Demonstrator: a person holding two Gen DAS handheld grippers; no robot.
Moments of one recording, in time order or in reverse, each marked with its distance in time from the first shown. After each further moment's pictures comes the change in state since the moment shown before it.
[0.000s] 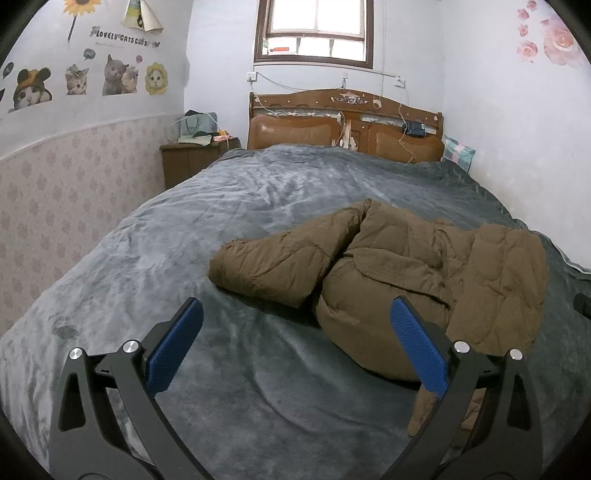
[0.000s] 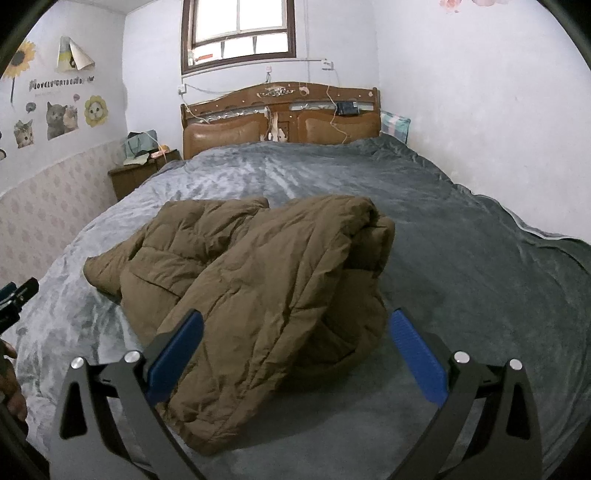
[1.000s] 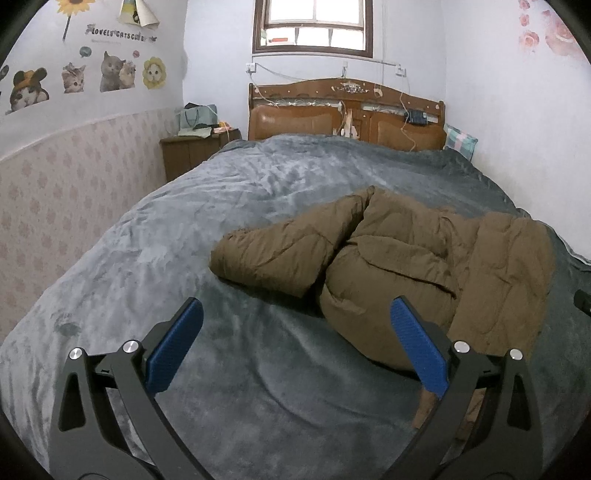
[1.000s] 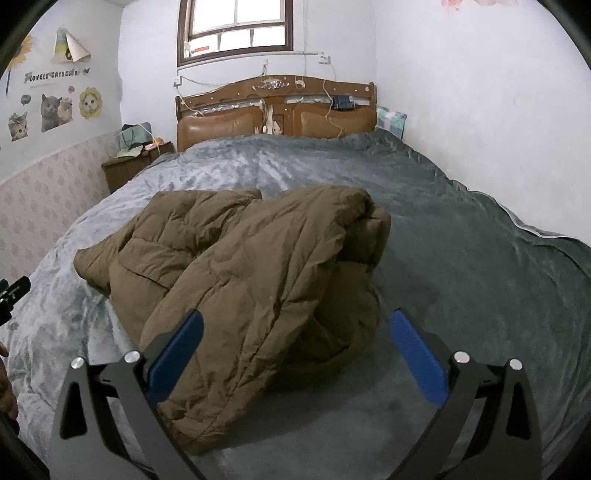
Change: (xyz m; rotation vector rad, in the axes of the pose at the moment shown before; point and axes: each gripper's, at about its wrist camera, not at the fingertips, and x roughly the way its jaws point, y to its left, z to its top) left arm 0.007 0.001 0.000 0.012 0.043 0.009; right arm 0.009 -0.001 -0.002 -0.011 0.026 -0.028
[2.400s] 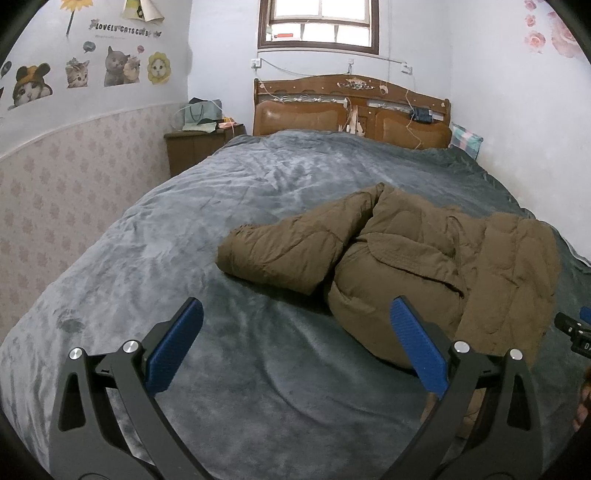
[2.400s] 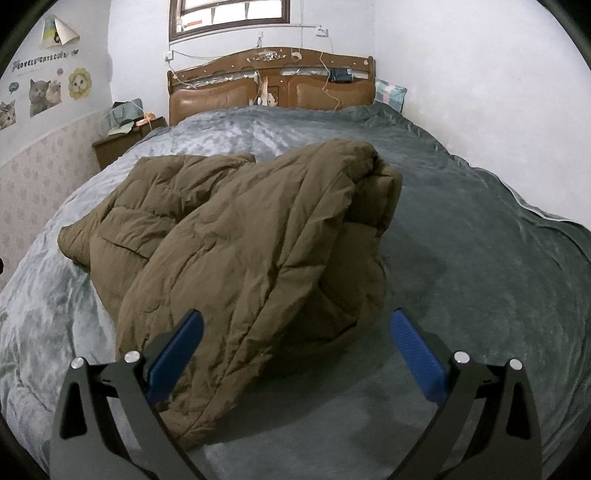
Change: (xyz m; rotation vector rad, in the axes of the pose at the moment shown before) left arm 0.005 0.009 -0.001 -0.009 0.022 0.014; right arm 0.040 0.003 -0.013 0.002 0.113 -0.021
